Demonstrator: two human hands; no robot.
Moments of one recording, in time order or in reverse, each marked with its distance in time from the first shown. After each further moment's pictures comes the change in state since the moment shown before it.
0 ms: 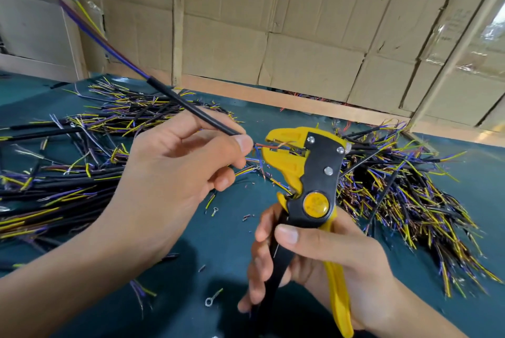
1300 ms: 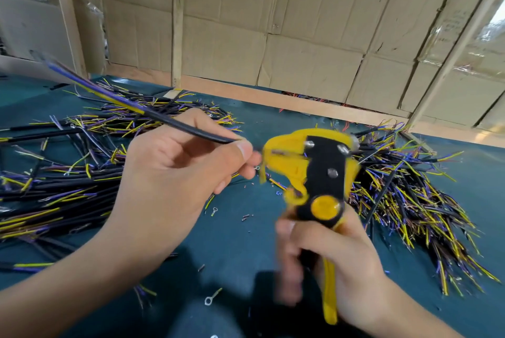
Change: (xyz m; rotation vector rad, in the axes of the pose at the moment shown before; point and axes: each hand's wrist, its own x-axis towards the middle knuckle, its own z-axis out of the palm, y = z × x) left_hand -0.007 0.000 0.004 0.147 -0.012 0.169; right_hand -0.003 0.010 -0.003 -0.443 0.297 -0.252
